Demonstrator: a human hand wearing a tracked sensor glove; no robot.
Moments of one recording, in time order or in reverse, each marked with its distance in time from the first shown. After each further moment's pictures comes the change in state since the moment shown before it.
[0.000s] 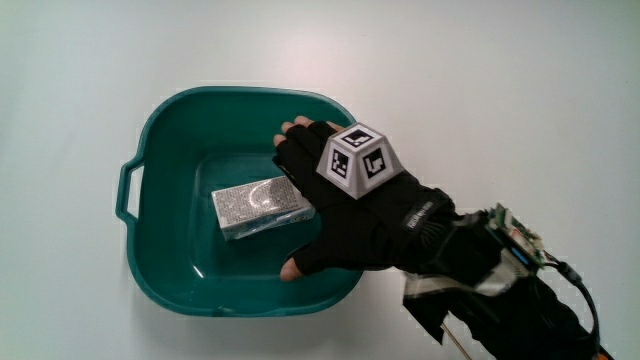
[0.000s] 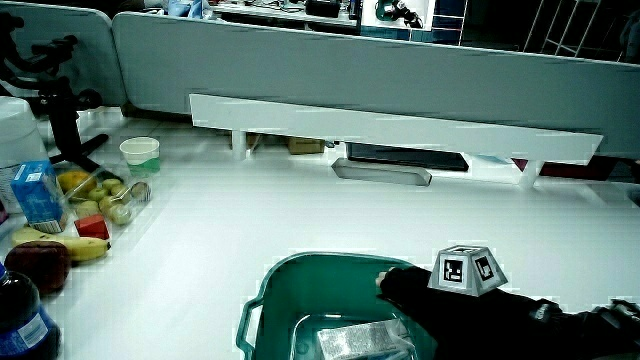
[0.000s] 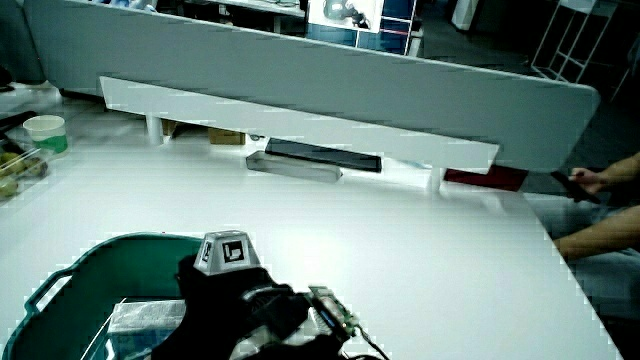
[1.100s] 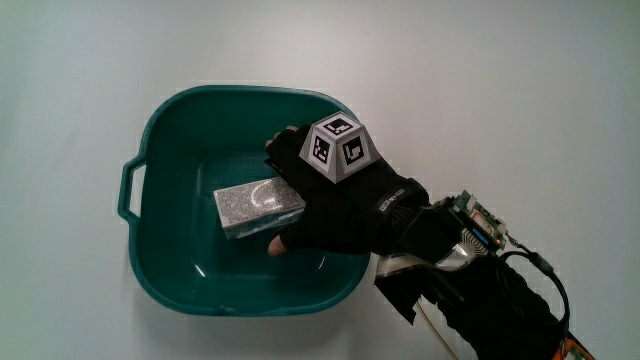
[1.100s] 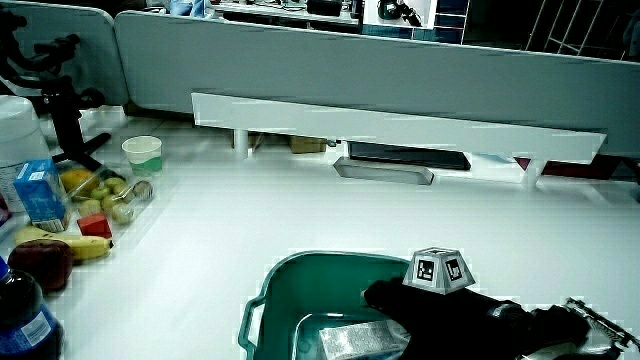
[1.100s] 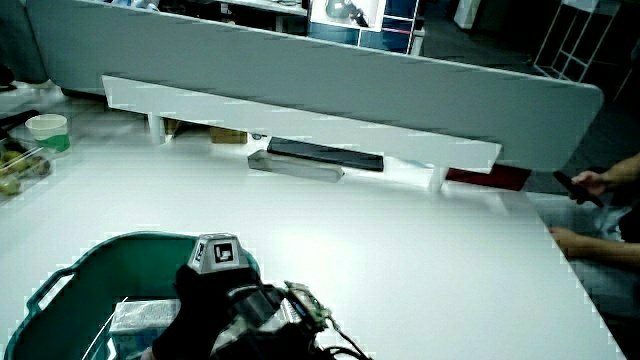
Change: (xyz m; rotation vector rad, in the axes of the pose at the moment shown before) arm -0.001 0.026 0.002 0.069 0.030 0.028
